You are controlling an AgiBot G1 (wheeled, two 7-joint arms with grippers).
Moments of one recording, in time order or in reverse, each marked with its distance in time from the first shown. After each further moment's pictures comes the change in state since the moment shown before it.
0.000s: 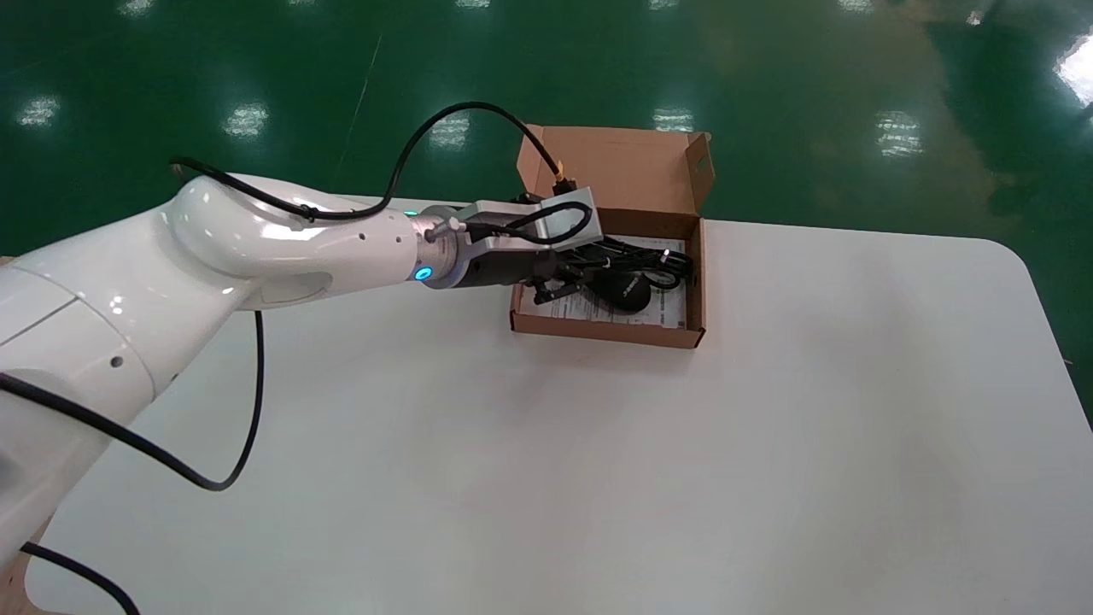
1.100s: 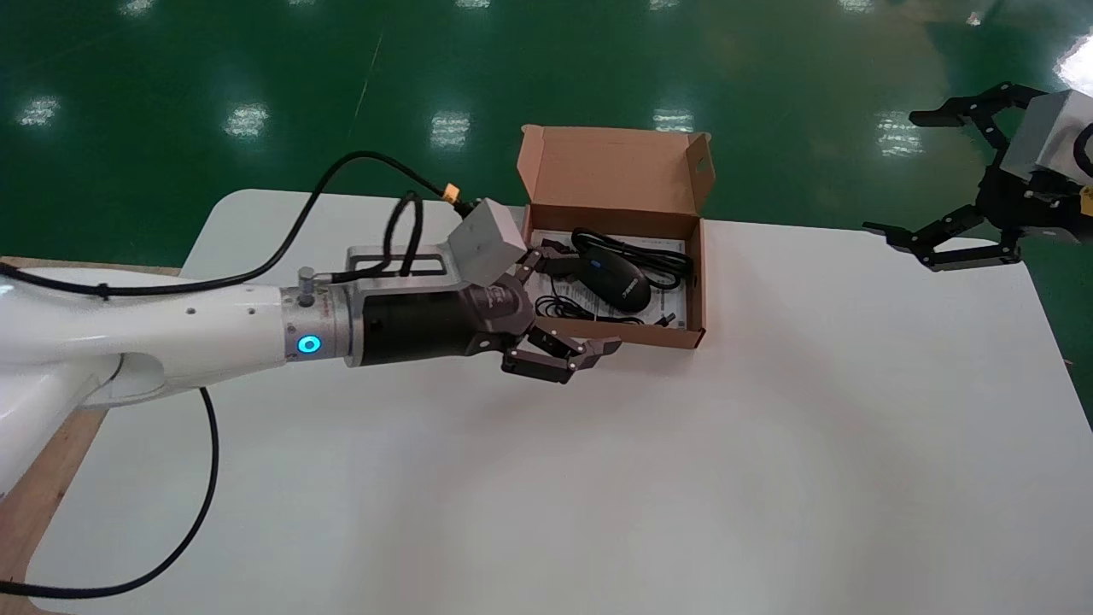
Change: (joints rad) left arm 0.266 -0.314 -0.460 -0.330 -0.124 0.372 -0.136; right arm -0.416 0.048 0.172 0.478 0.404 -0.139 0.447
